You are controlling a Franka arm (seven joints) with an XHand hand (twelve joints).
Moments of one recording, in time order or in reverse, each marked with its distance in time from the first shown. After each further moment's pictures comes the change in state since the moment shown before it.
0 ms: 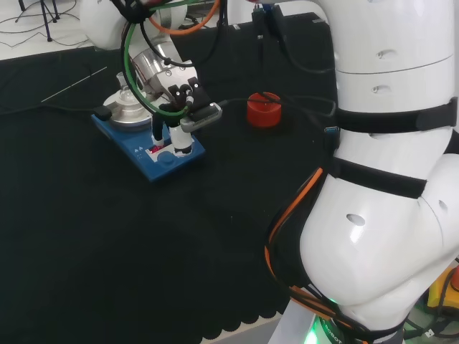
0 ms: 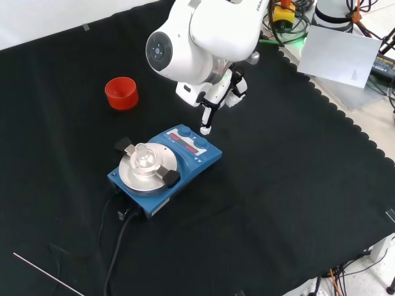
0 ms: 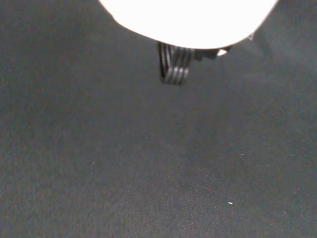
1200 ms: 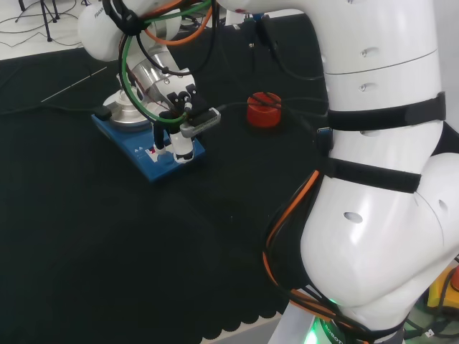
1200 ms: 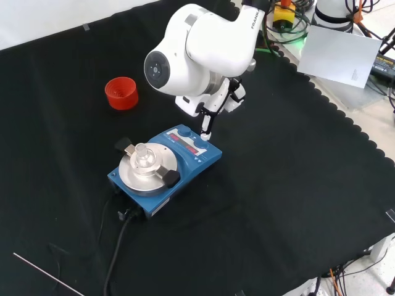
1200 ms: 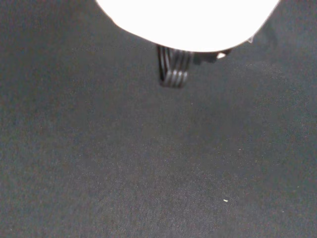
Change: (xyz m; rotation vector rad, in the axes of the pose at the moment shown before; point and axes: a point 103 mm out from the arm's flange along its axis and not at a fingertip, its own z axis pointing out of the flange) arm -0.002 0.018 0.010 0.052 -0.023 0.003
